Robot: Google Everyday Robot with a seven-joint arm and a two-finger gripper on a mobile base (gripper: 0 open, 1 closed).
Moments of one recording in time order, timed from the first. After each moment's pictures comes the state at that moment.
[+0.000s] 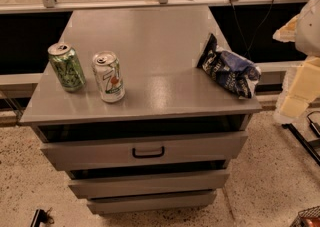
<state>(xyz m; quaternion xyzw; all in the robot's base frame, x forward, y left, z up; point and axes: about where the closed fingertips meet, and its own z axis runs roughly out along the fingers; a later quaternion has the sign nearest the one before) 0.438 -0.216 0.977 -0.60 0.78 -0.04 0.16</state>
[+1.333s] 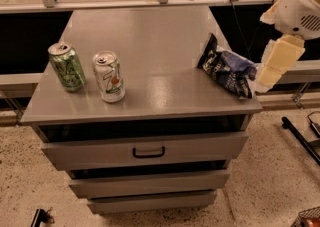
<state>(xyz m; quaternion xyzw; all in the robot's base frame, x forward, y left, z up) 0.511 -0.217 0.975 -0.59 0.78 -0.04 0.20</state>
